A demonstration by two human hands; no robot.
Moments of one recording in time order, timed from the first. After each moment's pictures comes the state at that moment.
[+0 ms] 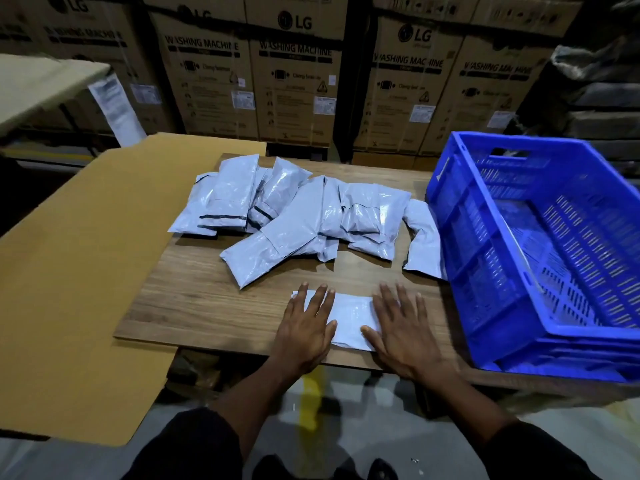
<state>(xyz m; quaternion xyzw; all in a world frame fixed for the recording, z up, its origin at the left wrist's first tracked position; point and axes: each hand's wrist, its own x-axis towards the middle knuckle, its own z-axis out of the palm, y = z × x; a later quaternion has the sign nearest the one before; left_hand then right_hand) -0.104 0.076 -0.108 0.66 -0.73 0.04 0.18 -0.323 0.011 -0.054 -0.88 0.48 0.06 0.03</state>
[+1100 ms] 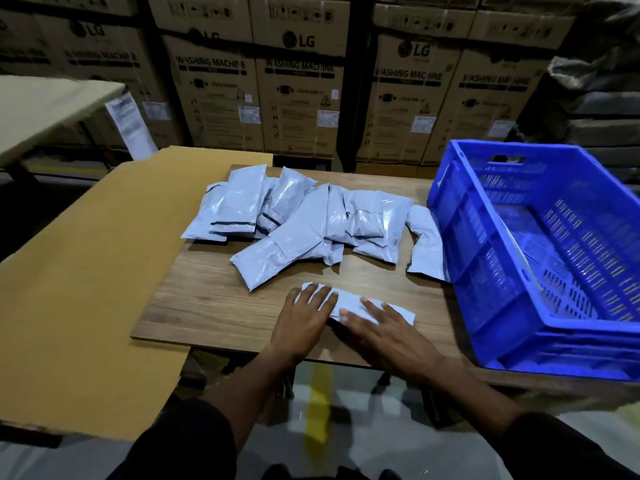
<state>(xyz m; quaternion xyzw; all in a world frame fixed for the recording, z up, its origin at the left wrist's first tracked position) -0.079 0.072 -0.077 0.60 -0.78 0.10 0.12 -0.318 0.020 -0.051 -0.98 0.20 -0.04 -0.03</state>
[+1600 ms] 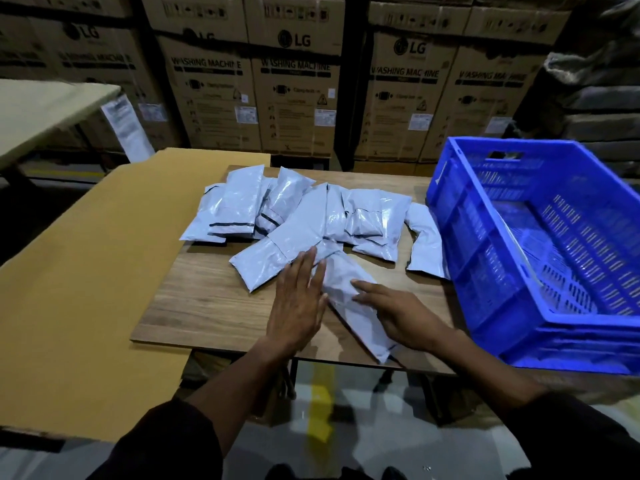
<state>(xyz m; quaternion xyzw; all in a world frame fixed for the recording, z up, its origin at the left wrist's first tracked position) -0.075 0.069 -0.045 0.65 -0.71 0.08 0.24 -0.313 -0.008 -0.007 -0.94 0.24 -0.17 0.16</state>
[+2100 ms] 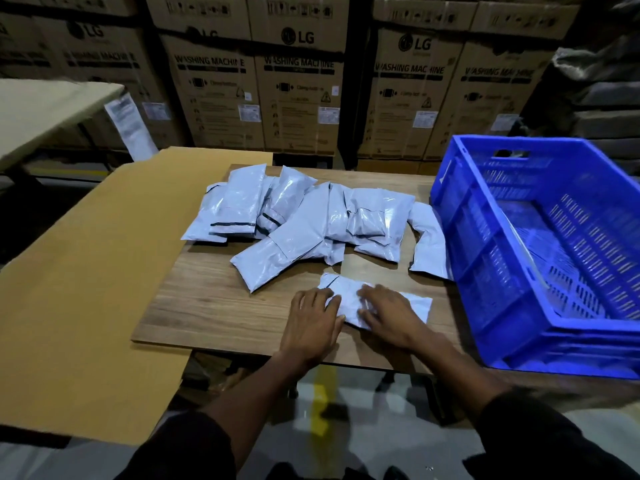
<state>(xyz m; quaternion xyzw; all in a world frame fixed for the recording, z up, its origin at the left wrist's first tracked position) -0.101 0.071 -0.074 0.65 -0.74 0.10 0.16 -0.291 -0.015 -0.038 -0.88 0.43 -0.04 0.19</state>
